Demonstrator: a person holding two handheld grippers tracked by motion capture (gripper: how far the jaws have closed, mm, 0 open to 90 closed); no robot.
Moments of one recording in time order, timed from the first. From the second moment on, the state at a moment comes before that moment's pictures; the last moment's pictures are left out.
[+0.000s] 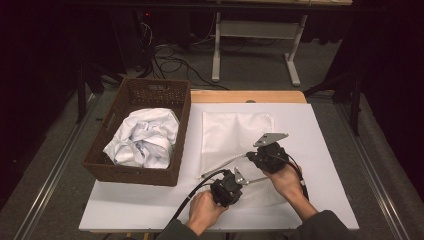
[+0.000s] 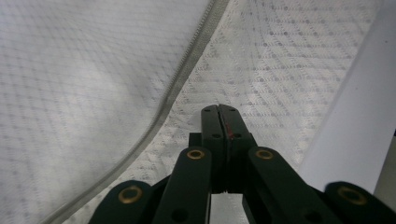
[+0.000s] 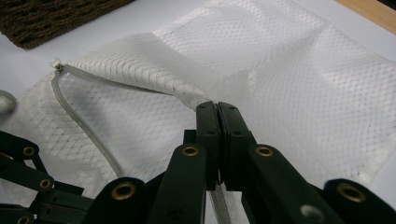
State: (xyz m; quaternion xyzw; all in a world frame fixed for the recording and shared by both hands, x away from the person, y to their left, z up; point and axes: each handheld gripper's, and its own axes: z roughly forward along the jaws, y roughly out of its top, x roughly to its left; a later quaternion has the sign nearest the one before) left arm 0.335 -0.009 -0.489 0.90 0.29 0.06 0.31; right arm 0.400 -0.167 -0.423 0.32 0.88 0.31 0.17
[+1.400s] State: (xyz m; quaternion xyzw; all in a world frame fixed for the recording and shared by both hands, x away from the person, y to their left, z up) left arm 0.374 0.055 -0.418 0.88 0.37 0.06 0.29; right arm 0.402 -0.169 -0.419 0.31 0.88 0.31 0.16
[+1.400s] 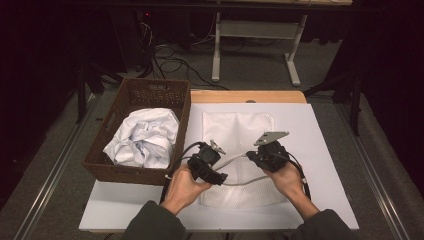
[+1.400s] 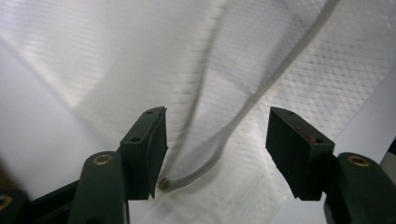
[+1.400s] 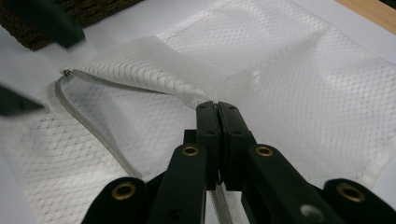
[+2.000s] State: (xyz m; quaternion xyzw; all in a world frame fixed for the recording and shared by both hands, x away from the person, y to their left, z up) left arm 0.405 0.161 -0.360 0.84 0.47 0.13 0.22; right arm 0.403 -0.178 -0.425 0.32 0.88 0.31 0.16
